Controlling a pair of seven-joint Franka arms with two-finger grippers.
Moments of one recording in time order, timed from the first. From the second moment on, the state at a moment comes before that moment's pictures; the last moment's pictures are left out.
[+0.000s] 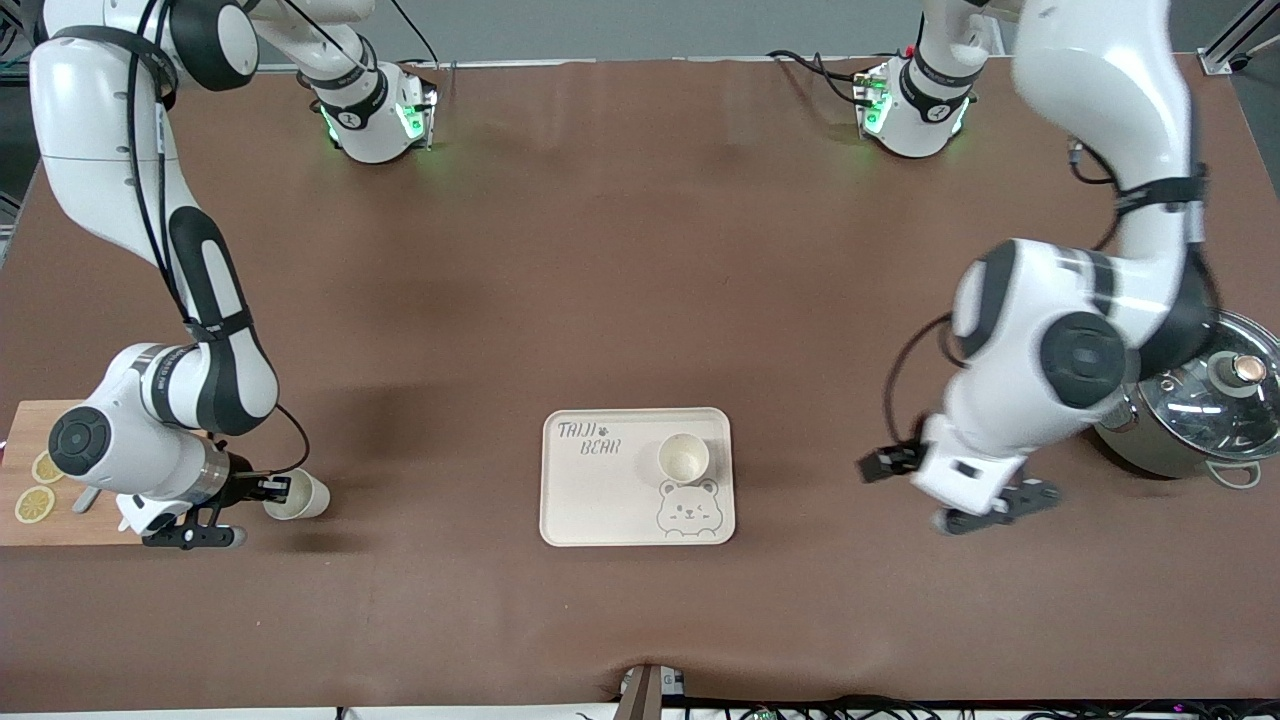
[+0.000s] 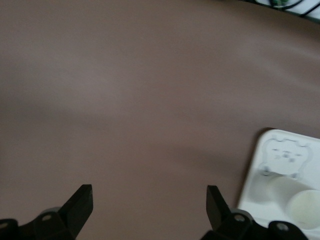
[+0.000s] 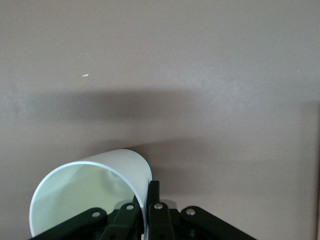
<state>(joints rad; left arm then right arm) -0.26 0.61 0.08 -1.22 -0.05 1.86 -0.39 -0.02 0.76 -0.06 -1.49 0.11 2.25 -0.11</state>
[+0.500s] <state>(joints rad) -0.03 0.63 0.08 -1.25 -0.05 1.86 0.01 0.08 0.74 -0.05 -1.30 0.14 1.90 0.14</state>
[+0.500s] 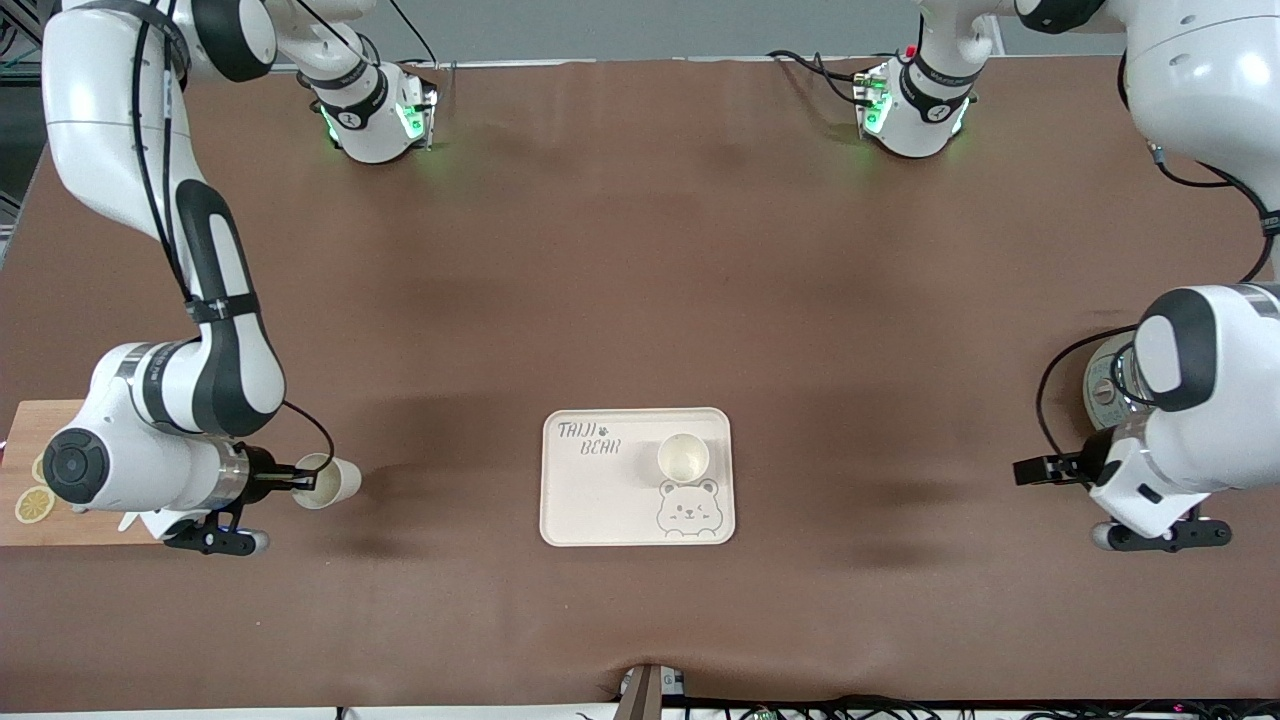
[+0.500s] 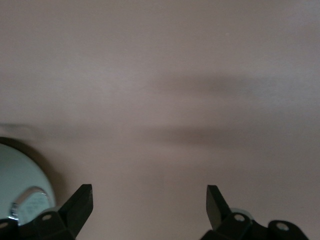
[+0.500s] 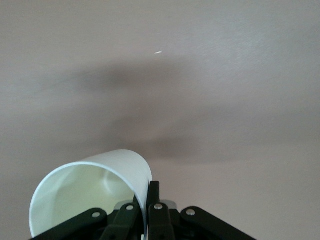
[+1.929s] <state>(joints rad) -0.07 0.14 -0.03 -1.29 -0.04 1.41 0.02 0.49 0.80 -0.05 -1.22 0.14 2.15 0.93</state>
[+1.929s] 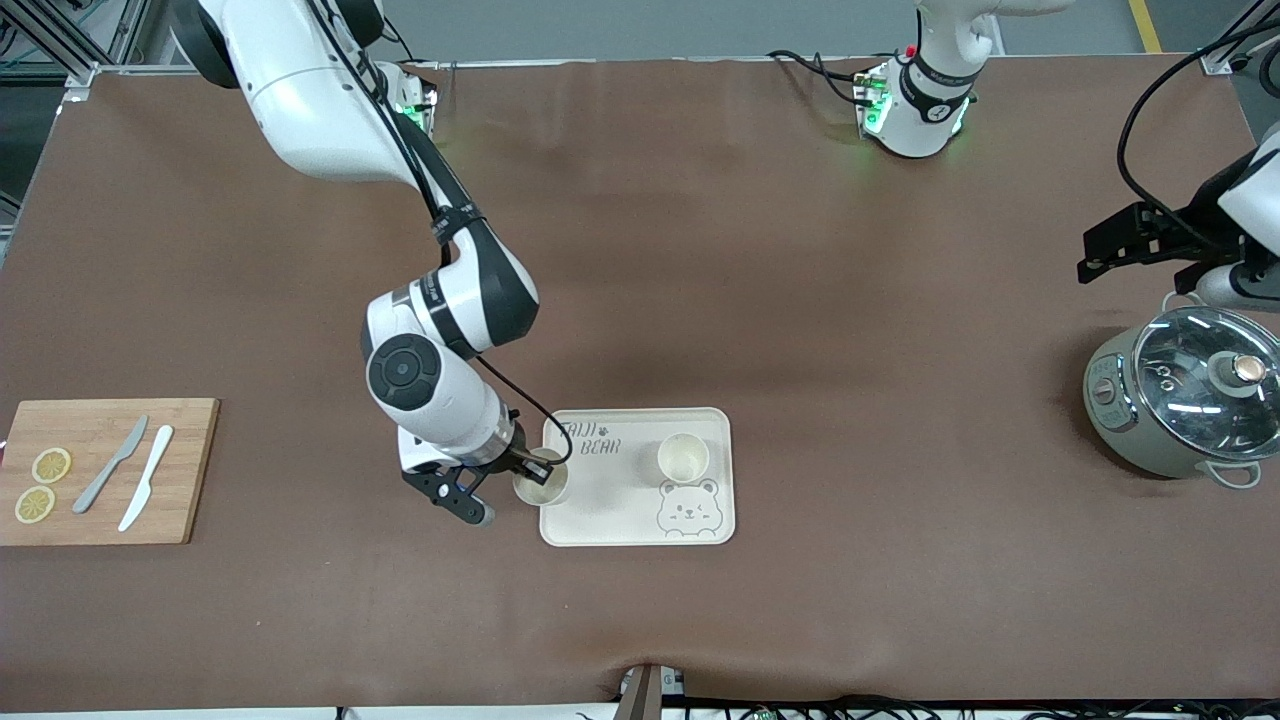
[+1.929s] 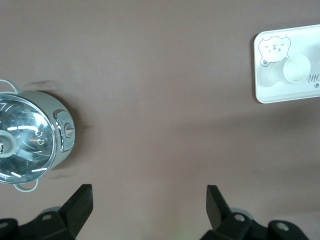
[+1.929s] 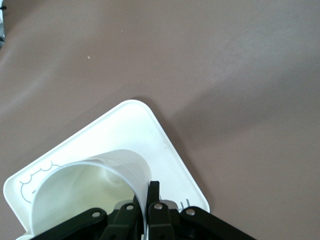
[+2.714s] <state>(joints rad) -0.06 0.02 0.01 -1.52 -0.04 1.55 0.09 0.54 0.88 -0.05 -1.22 0.14 2.21 0.93</state>
